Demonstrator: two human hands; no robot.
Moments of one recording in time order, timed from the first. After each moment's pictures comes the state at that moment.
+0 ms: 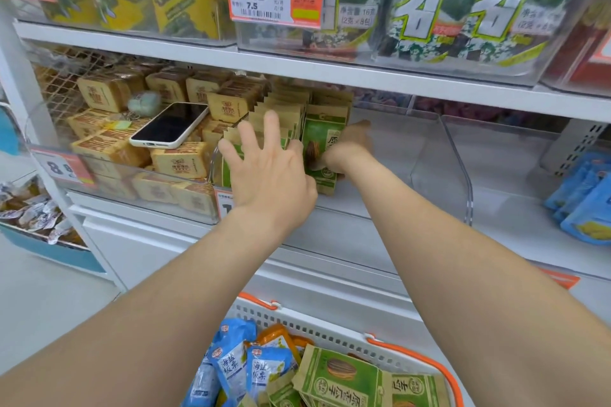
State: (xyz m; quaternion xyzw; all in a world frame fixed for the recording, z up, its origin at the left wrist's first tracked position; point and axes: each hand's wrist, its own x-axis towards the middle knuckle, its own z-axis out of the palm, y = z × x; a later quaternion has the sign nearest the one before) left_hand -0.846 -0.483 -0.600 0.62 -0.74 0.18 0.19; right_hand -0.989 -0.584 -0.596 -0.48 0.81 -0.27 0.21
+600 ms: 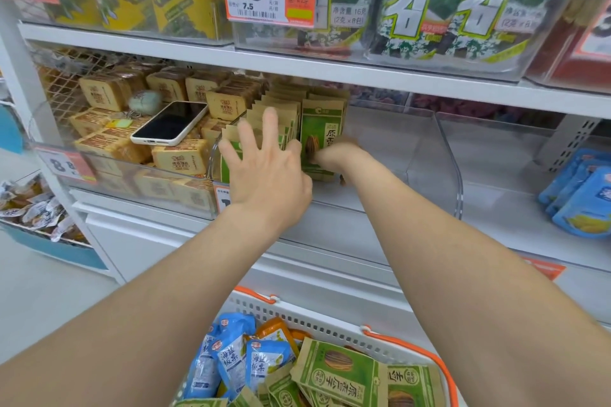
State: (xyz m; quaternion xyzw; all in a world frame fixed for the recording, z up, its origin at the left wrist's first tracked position) left_hand -0.845 -0.478 -0.602 0.61 -0.75 0.17 0.17; right_hand -0.992 -0.576 -0.602 -0.55 0.77 -0.20 0.26
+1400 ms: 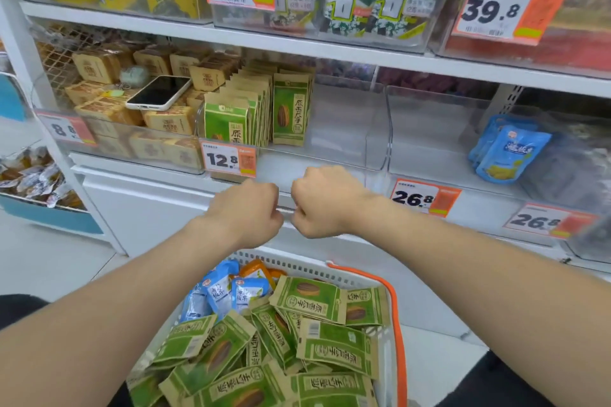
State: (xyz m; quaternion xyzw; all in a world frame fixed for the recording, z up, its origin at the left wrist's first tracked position) left_hand -0.820 -0.382 -0.634 0.53 -0.85 -0.04 0.04; right_hand -0.984 -0.347 -0.593 -0.84 0.52 0.07 -0.12
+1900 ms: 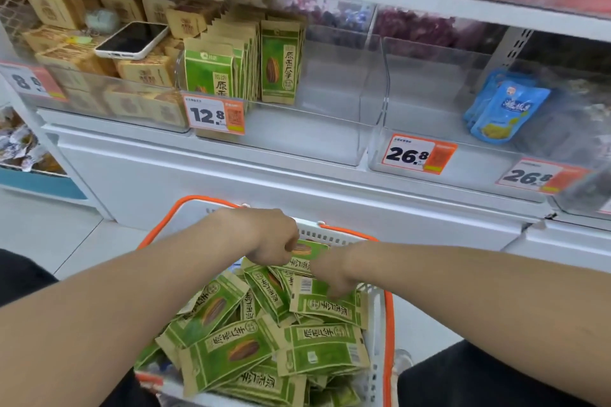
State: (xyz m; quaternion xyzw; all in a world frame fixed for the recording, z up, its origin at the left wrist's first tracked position) left_hand -0.847 -0.336 -0.680 0.35 -0.89 -0.14 -0.27; right_hand -1.006 -0.294 -0.755 -0.77 0.45 0.42 0.15
